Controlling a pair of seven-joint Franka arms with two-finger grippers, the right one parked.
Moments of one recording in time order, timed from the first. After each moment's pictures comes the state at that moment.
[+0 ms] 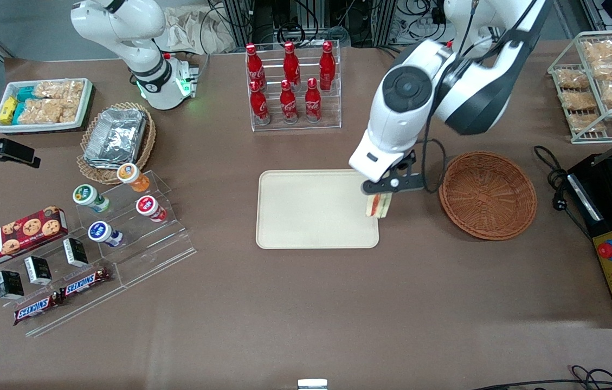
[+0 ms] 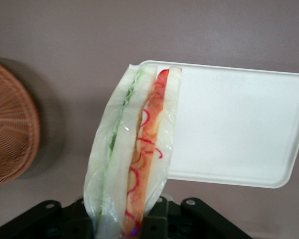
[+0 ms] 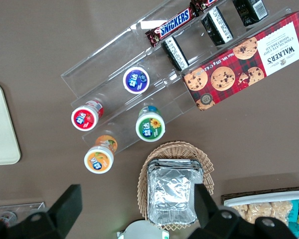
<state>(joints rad) -0.18 0.30 -0.50 -1.64 0.13 1.81 -0.78</state>
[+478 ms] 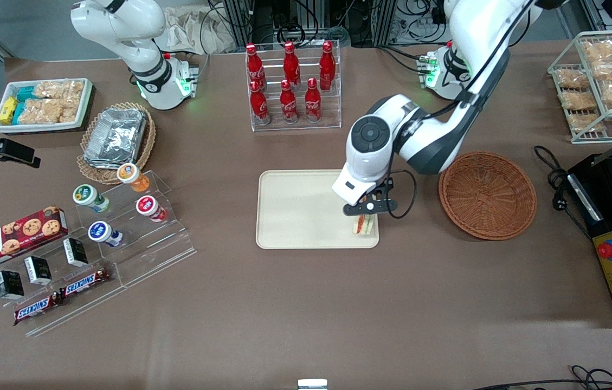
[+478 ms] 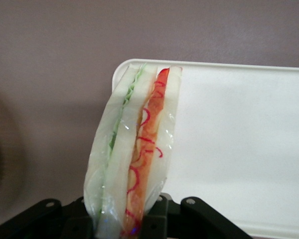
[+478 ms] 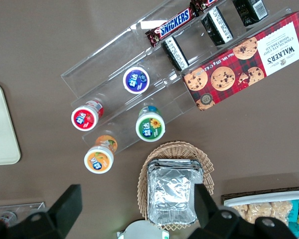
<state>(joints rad) -0.22 0.47 -0.50 -1.78 0.29 2.09 -0.90</state>
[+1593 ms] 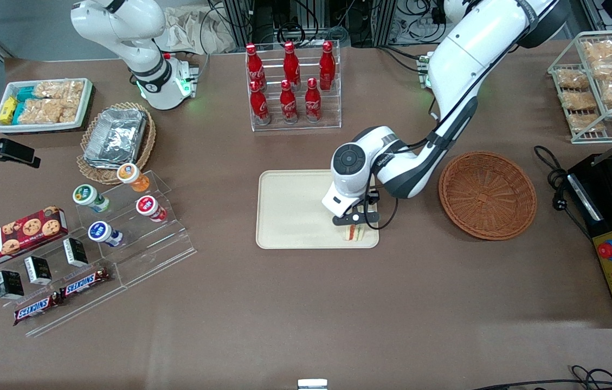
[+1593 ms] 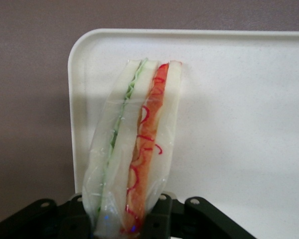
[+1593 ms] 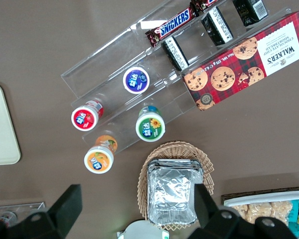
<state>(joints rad) -0.25 0.65 -0.50 -1.78 0.45 2.20 -1.01</state>
